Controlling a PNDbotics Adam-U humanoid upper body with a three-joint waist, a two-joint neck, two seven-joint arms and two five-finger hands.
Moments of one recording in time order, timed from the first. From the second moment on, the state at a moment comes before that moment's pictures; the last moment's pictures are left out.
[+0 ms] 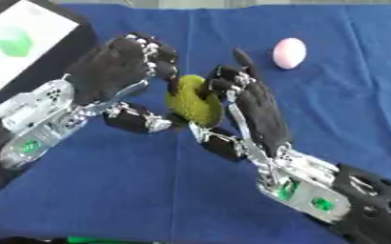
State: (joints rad) left arm -1.07 0.34 -0.85 -1.47 -0.82 -0.13 0.19; right arm -0.45 -0.77 0.73 -1.98 0.45 0.32 -0.69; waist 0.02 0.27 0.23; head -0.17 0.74
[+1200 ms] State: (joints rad) left arm -1.07 0.35 -0.85 -1.48 -0.90 -0.10 0.18; right arm -0.45 -0.77 0.73 -1.98 0.45 0.31 -0.72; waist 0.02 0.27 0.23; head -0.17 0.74
